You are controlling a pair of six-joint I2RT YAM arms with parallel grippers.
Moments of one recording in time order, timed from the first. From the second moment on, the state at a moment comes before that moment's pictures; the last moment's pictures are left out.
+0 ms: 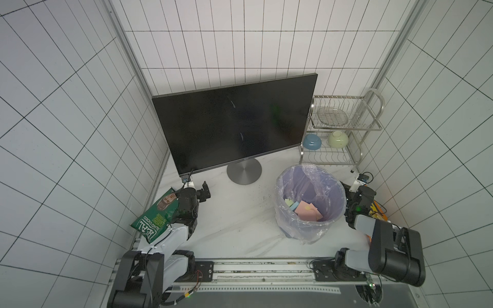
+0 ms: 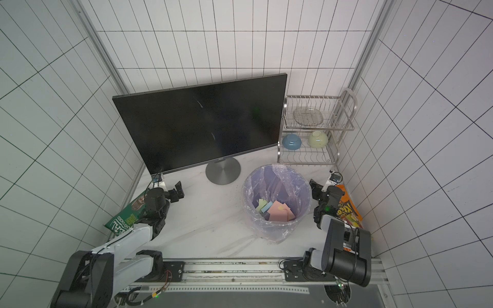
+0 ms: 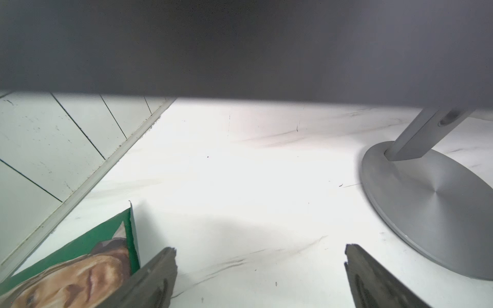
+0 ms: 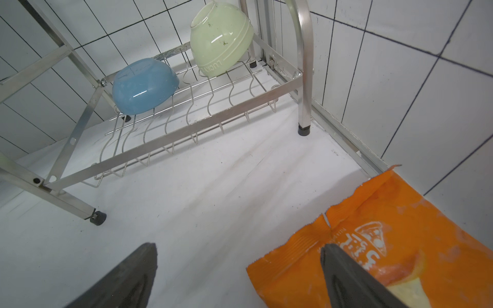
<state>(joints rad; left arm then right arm) -0.09 1.10 0.27 0.45 -0.23 -0.20 -0.24 1.32 0.30 0.66 -0.14 0.19</state>
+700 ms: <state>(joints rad) -0.09 1.19 0.31 0.57 -0.28 -0.22 -0.19 1.30 0.25 0.79 -0.18 0.15</state>
